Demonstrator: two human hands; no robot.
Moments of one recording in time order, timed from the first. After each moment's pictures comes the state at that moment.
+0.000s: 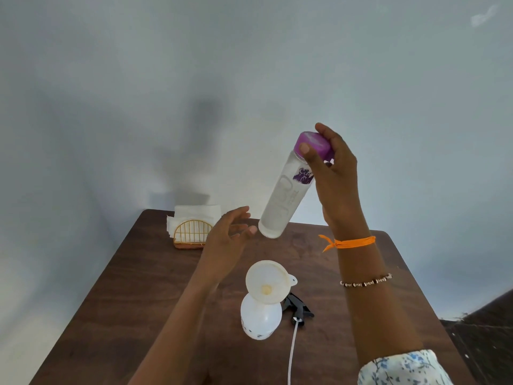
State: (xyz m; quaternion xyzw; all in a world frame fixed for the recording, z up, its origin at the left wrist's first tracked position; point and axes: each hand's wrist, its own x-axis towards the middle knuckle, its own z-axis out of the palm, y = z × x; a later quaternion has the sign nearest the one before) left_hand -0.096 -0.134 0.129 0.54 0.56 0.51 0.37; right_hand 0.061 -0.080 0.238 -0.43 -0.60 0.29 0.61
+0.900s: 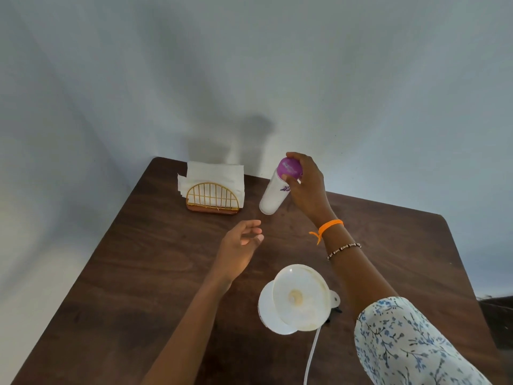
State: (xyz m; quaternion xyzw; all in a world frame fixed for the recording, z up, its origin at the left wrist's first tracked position) left_hand -0.119 -0.077 0.017 0.41 0.68 0.38 0.48; right_hand 0.001 0.056 0.059 -0.51 -0.72 0.30 0.36
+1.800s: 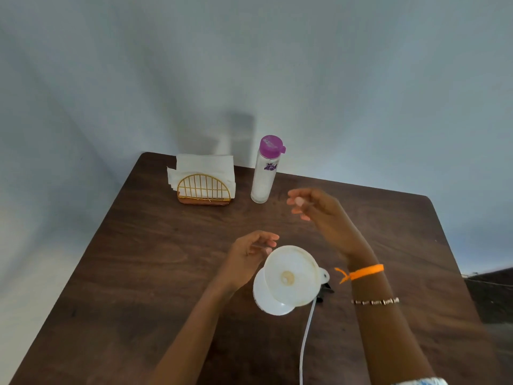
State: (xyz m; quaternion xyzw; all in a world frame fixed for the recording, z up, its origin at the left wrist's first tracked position) left_hand -0.097 -0.109 0.013 0.50 0.58 0.36 0.53; right_hand 0.066 -0.033 0.081 -0.48 -0.64 0.51 0.31
